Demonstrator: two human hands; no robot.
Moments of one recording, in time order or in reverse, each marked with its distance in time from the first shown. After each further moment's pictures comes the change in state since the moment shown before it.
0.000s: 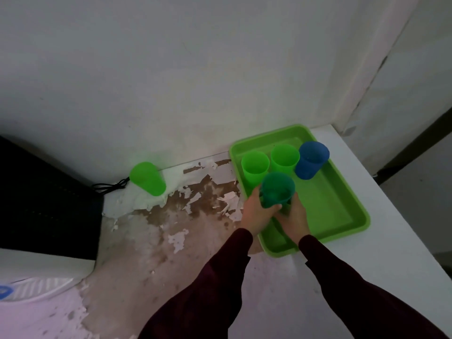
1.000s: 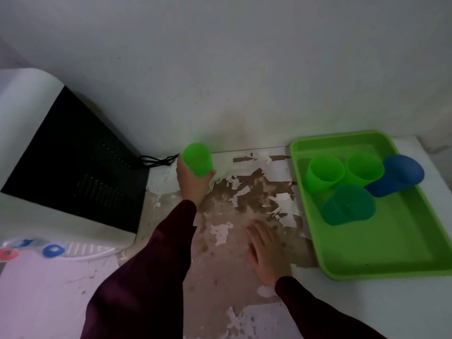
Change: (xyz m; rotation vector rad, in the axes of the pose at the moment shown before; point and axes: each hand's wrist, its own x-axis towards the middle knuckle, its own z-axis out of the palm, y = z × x) left_hand 0.041 -0.107 -0.252 0.014 0.757 -0.073; right_hand -0.075 0.024 0.158 -0.863 -0.317 -0.646
